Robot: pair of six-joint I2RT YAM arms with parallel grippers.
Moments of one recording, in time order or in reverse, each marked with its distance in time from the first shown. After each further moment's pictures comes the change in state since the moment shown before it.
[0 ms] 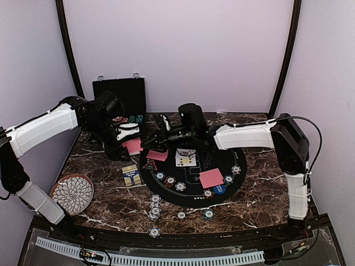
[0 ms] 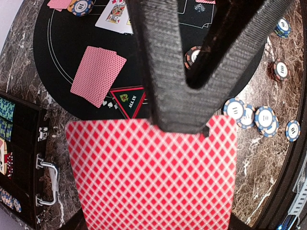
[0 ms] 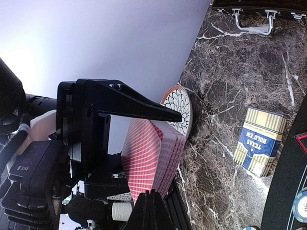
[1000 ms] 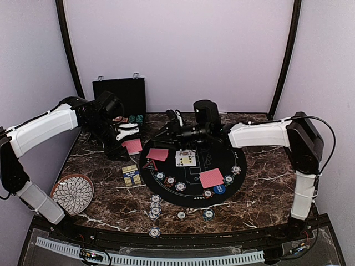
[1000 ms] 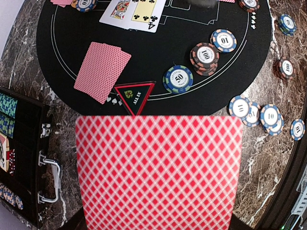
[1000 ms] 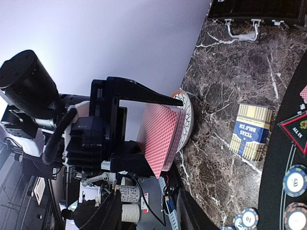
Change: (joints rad) left arm 0.000 0.000 -0.007 0.007 -0.020 0.005; right arm -0.067 -0.153 -0.169 0.045 -0.016 0.039
